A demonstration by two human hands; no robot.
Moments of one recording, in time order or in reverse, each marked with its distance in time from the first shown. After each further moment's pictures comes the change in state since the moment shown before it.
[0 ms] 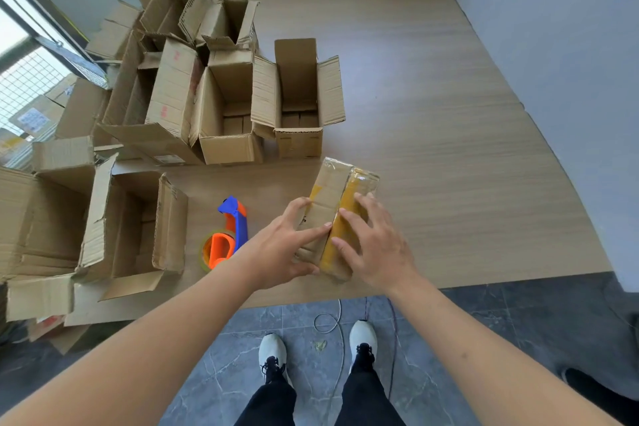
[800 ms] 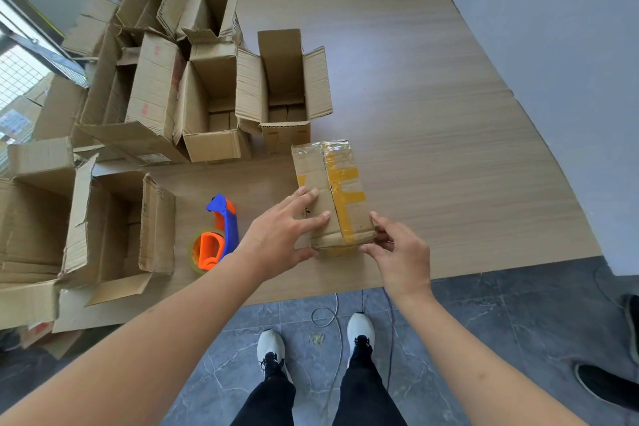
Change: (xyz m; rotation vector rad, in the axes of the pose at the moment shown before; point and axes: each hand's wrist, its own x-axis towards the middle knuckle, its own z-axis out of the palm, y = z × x) left_hand 0.023 0.008 0.010 0.132 0.169 0.056; right_hand -0.035 0.031 0.006 0.451 0.252 0.339
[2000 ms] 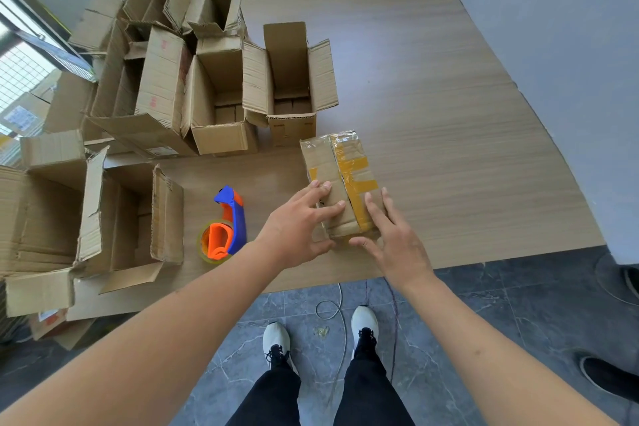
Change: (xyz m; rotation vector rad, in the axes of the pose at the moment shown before) left_hand 0.005 0.014 0.002 -0.053 -0.055 -0.053; right_hand -0.002 -0.020 -0.005 -0.354 -0.254 -0.069
